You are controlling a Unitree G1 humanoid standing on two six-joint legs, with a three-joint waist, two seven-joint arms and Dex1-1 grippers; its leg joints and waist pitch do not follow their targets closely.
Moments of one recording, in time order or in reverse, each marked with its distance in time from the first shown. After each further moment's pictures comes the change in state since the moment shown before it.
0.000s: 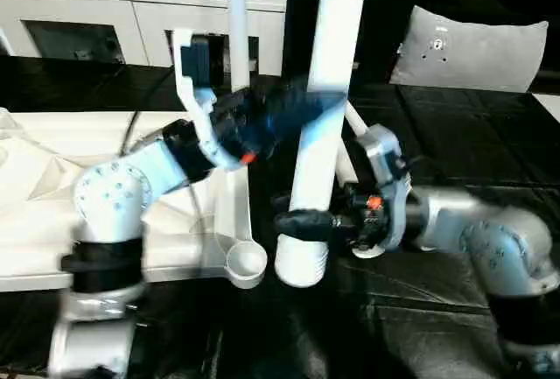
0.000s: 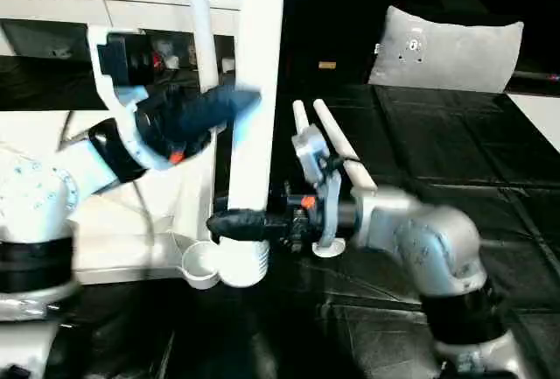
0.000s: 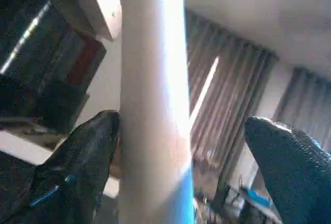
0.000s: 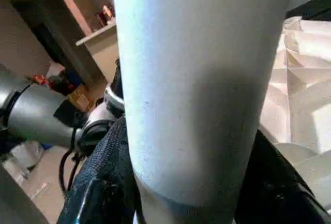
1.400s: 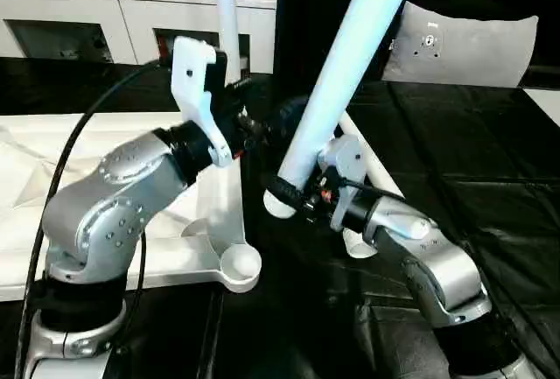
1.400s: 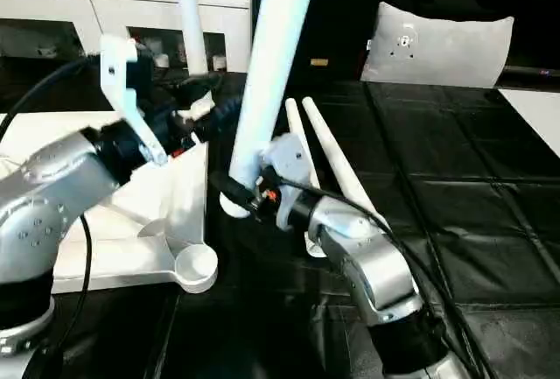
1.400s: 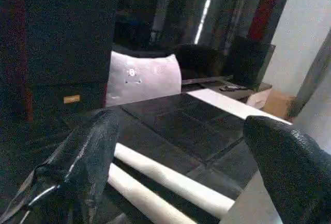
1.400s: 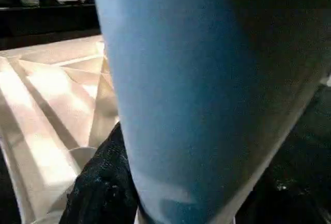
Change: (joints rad) left arm 0.134 0.152 -0.185 -0.279 0.479 -0.132 0.415; right arm 0.097 0.200 0.153 0.095 -0.570 -0.537 -0.470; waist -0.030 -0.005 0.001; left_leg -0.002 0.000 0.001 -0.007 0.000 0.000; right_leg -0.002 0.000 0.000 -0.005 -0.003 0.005
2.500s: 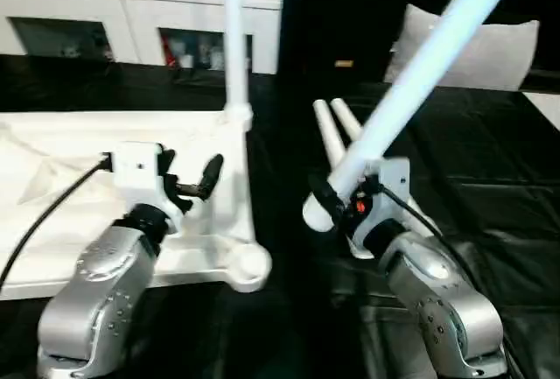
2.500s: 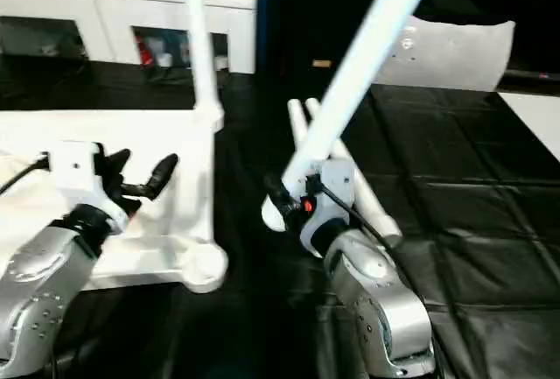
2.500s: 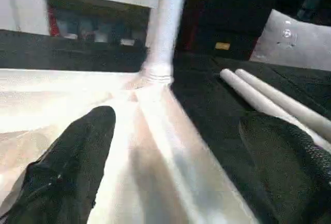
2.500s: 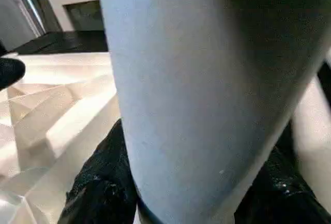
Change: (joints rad) left arm 0.422 -0.063 0.052 -0.038 0.301 -0.223 0.236; right arm 0.216 0.127 -0.149 -0.200 0.004 0.188 -0.320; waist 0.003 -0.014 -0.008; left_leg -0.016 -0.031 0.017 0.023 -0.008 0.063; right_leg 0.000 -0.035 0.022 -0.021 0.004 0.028
